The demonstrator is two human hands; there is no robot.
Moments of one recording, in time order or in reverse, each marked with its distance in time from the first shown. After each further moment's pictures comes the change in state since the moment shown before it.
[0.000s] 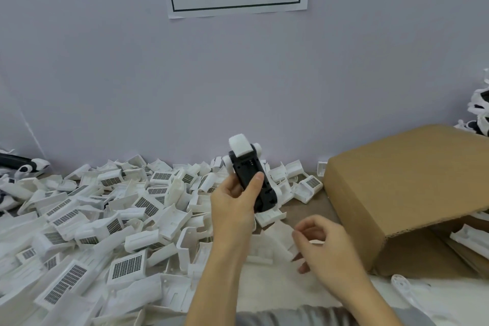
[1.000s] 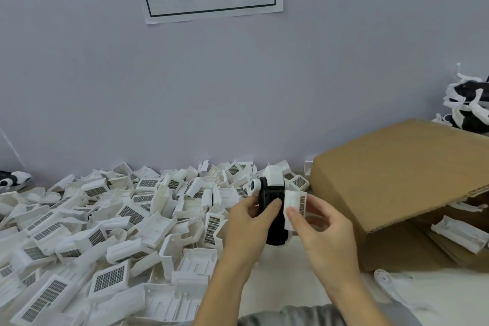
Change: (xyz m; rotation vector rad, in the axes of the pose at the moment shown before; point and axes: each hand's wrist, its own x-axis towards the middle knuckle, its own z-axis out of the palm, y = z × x) left_hand -0.019 -0.021 0.018 0.279 -0.257 -0.172; right_hand 0.010 0.005 -0.007 0.281 0.244 -0.190
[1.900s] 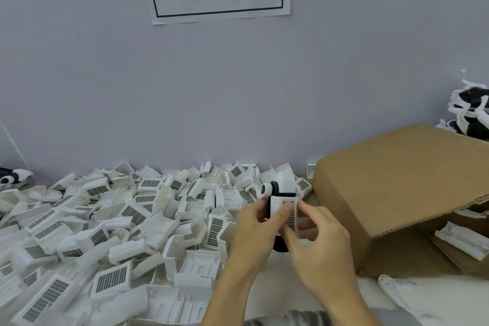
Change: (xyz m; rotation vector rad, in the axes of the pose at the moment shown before) left_hand -0.004 0.004 0.004 -0.010 -0.068 0.071; right_hand -0.008 0.002 0.009 -0.421 -0.033 -0.282
